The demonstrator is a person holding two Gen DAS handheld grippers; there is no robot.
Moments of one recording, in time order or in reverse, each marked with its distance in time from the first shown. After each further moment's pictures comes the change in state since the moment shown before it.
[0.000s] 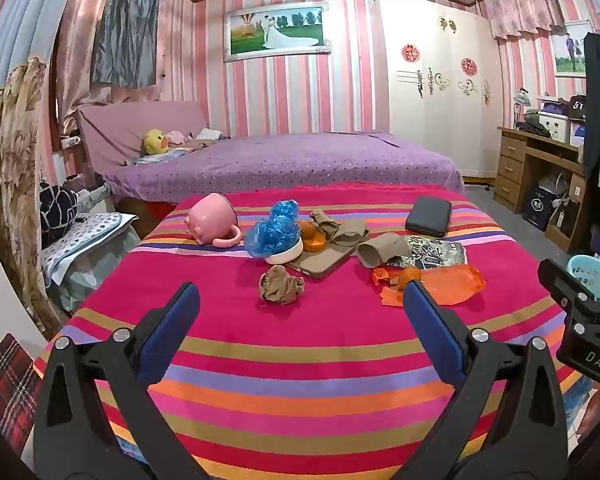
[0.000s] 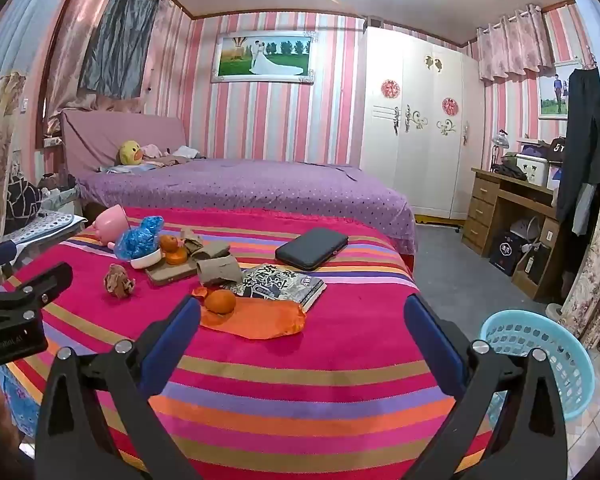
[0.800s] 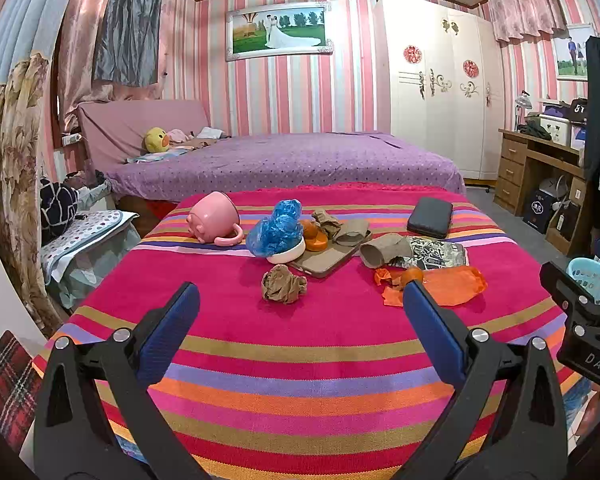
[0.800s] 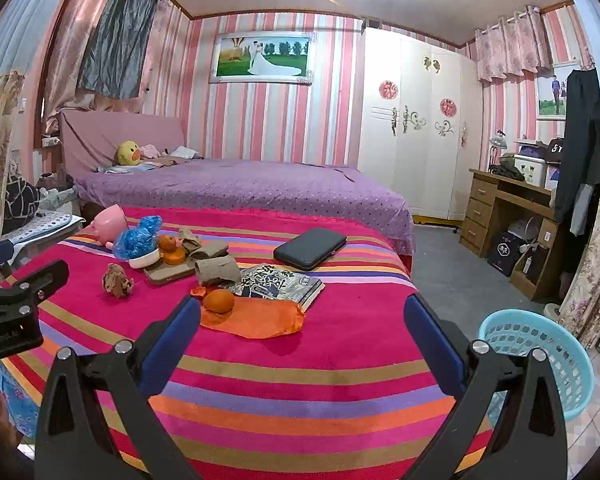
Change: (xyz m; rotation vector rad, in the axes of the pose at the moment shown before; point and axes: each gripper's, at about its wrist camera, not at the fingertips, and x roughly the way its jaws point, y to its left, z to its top) left arm 0.000 0.003 -0.002 -0.002 -0.007 0.009; right arm 0.000 0.001 -0.003 -0.002 -0.020 -0.008
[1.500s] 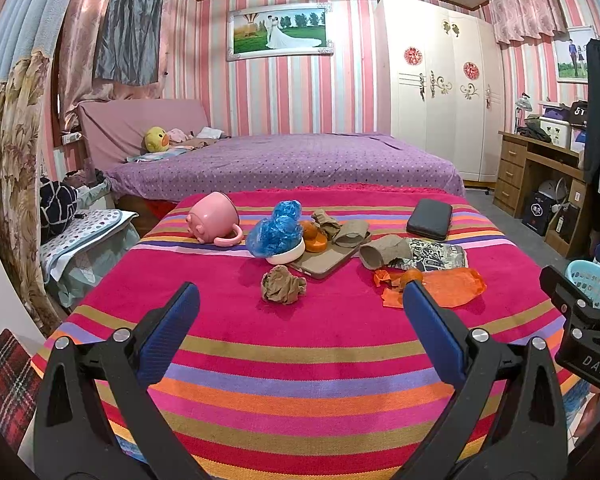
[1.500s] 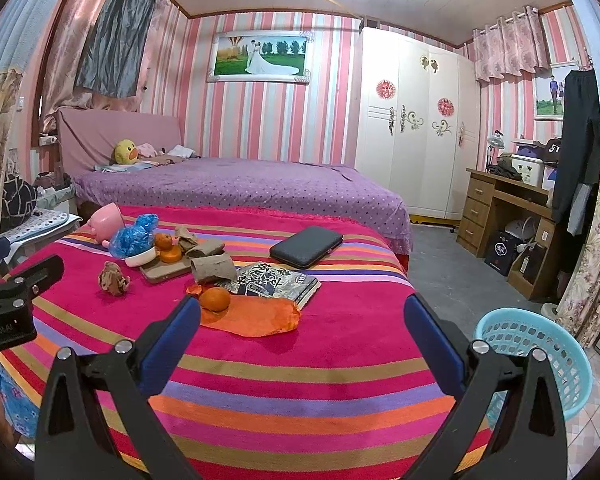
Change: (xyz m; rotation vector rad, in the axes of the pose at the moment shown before) left arm 0.001 0.001 -0.001 -0.007 0.002 -0.002; right arm 0.002 -0.003 -0.002 -0.001 0.005 -0.008
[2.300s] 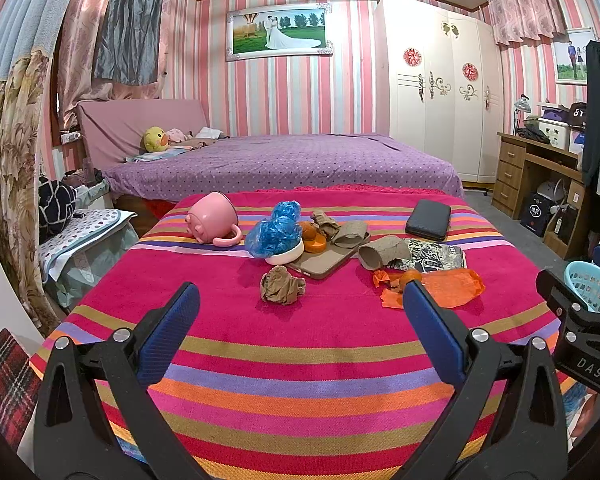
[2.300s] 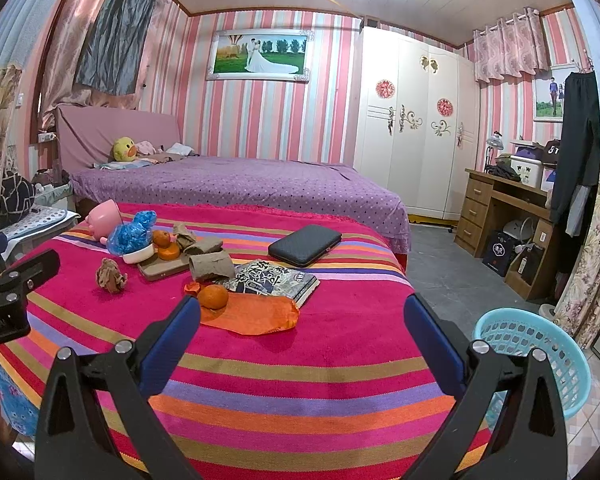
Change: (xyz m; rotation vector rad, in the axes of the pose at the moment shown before) left arm 0.000 0.000 0.000 -0.002 -0.001 -0.001; right arm 0.001 -0.002 -0.002 -0.002 -0.001 -0.003
